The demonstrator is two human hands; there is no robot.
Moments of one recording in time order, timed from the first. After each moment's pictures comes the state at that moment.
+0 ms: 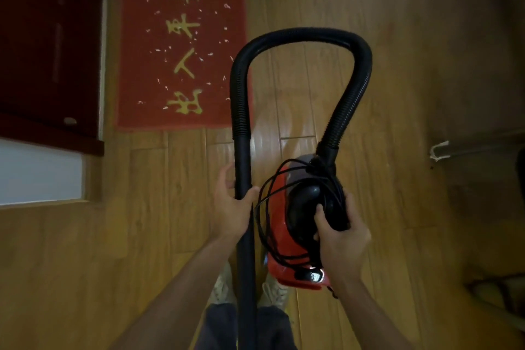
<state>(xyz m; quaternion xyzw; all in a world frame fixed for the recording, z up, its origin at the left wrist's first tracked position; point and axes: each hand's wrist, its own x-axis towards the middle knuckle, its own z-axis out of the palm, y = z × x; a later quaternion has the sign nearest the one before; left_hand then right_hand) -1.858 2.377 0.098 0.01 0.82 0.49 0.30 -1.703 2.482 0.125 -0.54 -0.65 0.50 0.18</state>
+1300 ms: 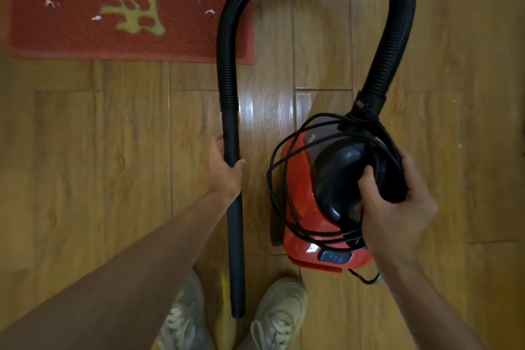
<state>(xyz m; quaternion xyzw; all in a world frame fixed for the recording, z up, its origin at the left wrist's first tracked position) -1.877 2.404 -0.239 -0.03 0.87 0.39 0.30 -1.720 2.547 -0.121 -0.51 -0.70 0.44 0.23</state>
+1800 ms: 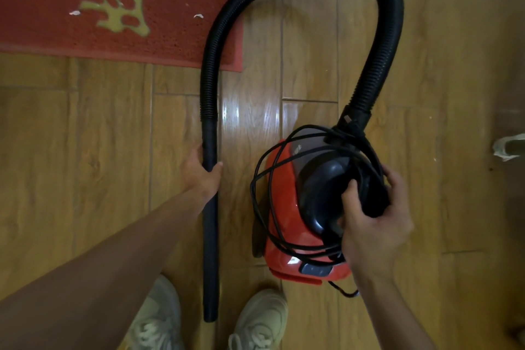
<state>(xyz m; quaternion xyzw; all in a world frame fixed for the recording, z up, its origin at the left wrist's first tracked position) -1.893 2.403 -0.267 -0.09 0.86 0.35 0.35 -1.718 2.547 -0.133 -0.54 -0.72 0.37 0.23</state>
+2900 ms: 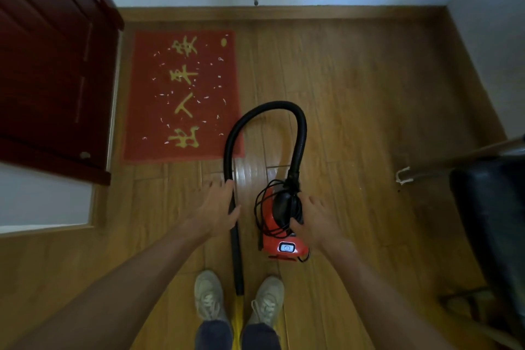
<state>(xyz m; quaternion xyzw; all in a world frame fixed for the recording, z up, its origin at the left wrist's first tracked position) -1.900 2.378 0.182 0.42 0.86 0.04 0.28 -1.723 2.545 0.186 -0.35 -0.86 0.29 -0.22</state>
